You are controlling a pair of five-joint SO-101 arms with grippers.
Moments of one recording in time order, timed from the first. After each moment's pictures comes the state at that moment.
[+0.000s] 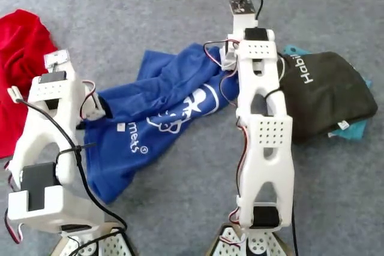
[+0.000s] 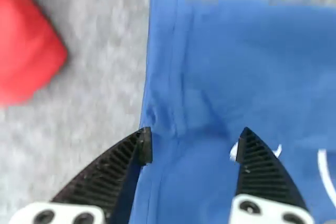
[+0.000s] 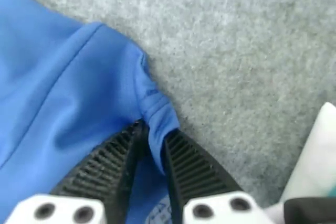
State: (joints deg) left arm -15.3 0.3 24.7 64.4 13.7; right arm 0.0 58.5 -51.9 75.6 2.8
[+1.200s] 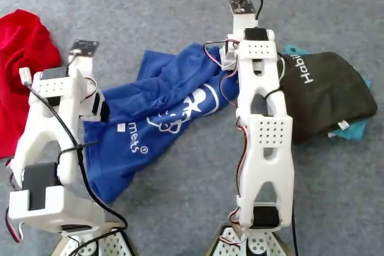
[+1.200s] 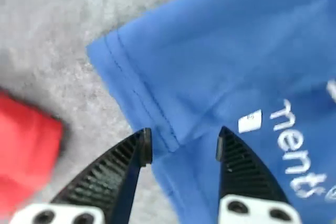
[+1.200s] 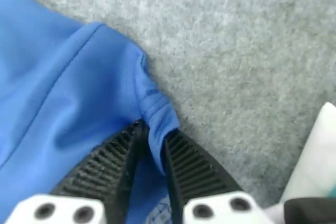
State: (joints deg) left arm -13.5 0.4 21.9 66.8 -23.5; right arm 0.0 58.7 -51.9 75.6 2.8
